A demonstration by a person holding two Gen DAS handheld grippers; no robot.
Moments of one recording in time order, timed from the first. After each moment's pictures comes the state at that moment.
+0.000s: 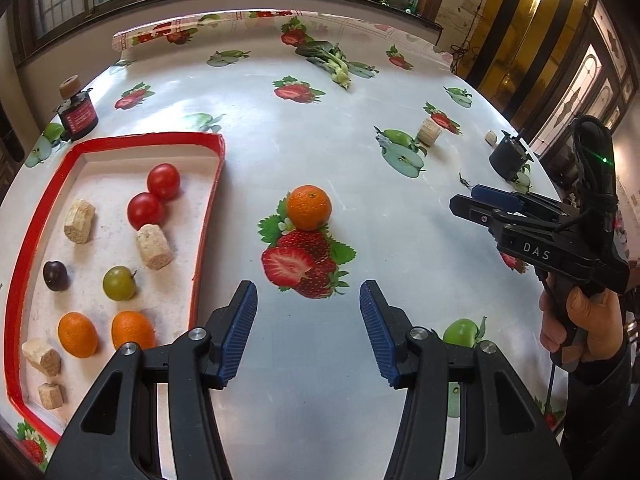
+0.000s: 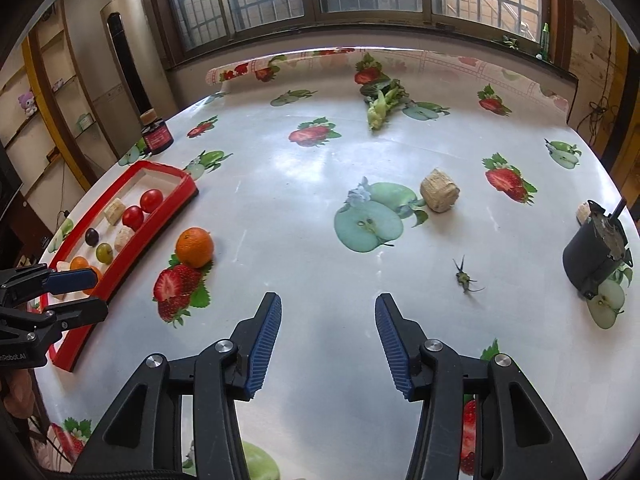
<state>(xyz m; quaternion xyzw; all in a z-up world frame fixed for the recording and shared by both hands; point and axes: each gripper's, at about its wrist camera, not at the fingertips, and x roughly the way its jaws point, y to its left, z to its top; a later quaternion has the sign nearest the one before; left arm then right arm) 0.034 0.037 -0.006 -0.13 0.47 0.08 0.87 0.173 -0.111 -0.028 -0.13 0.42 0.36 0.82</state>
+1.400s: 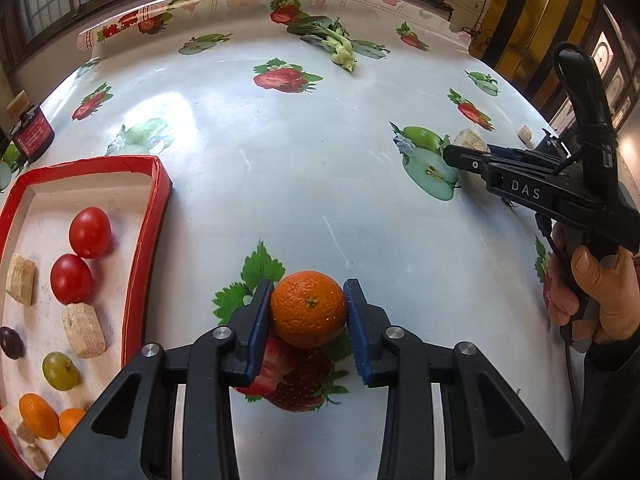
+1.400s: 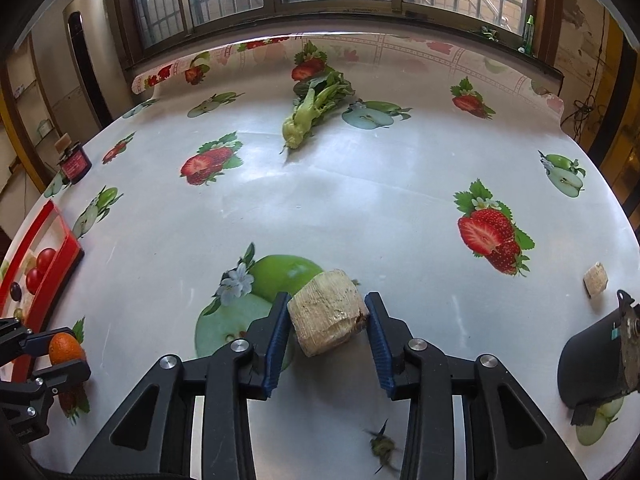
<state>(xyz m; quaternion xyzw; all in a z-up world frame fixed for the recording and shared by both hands) 0.108 0.037 -0.045 -0.12 0.50 0.09 0.86 0.279 -0.079 -0.055 -0.14 0.42 0.32 0.84</state>
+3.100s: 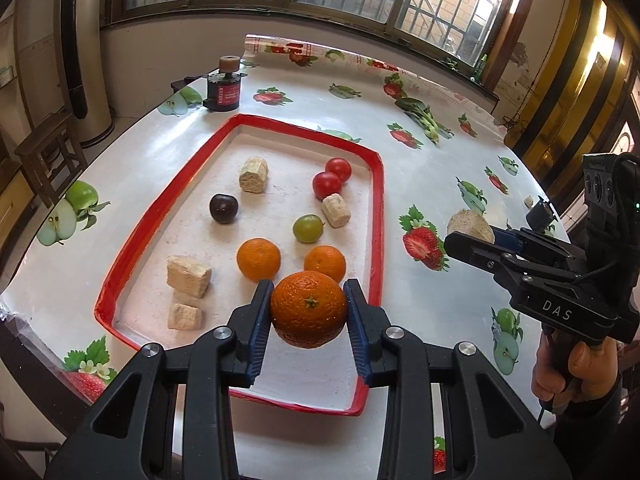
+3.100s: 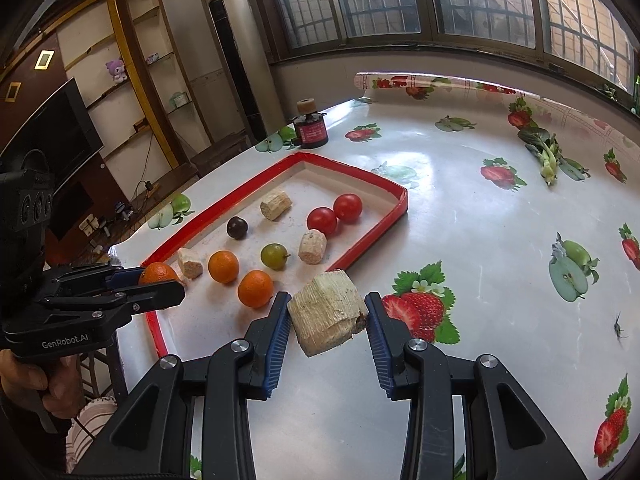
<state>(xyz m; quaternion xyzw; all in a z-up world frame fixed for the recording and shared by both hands) -0.106 0.127 0.010 -0.20 0.39 0.19 0.88 0.042 0.012 -0.003 -0.14 0.37 0.52 0.75</state>
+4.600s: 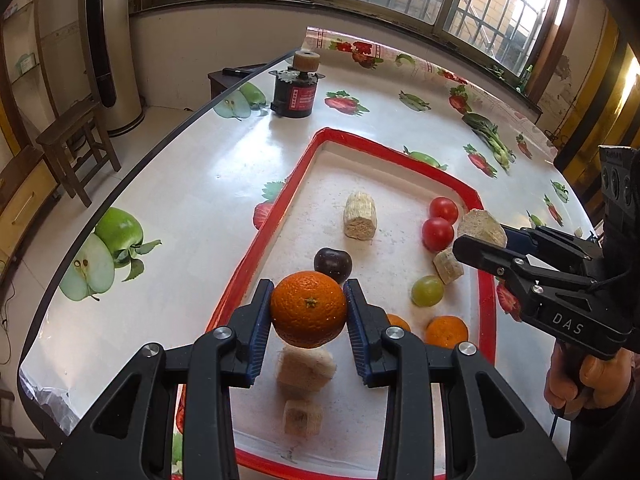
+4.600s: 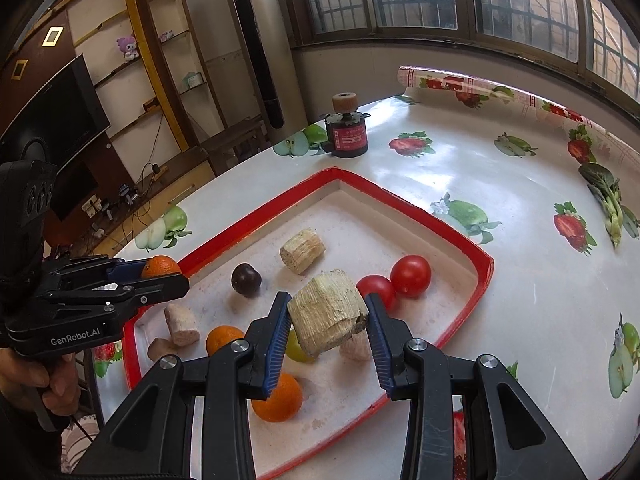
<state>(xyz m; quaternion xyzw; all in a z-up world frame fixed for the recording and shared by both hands) -0.086 0.227 -0.014 -0.21 0.41 0.24 0.86 0.054 0.134 -0.021 -0.18 0.37 0.55 0.73</state>
